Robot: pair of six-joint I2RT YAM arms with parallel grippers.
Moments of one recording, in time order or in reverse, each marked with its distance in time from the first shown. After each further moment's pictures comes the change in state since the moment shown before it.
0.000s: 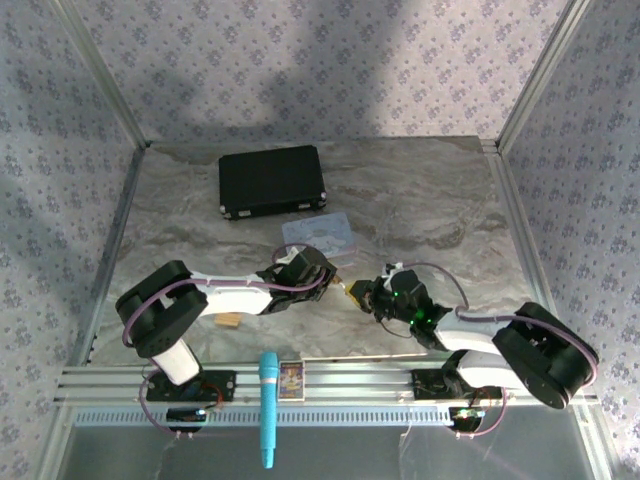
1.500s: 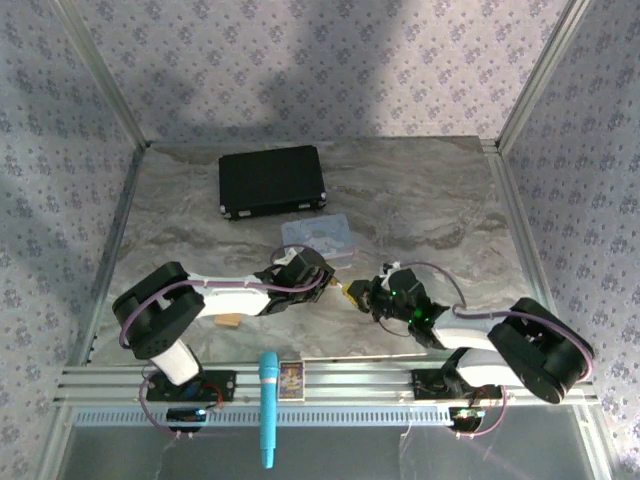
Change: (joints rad) left arm 0.000 -0.017 -0.016 -0.016 -0.008 0.010; right arm 0.006 0.032 0.014 0.022 -0.026 0.018
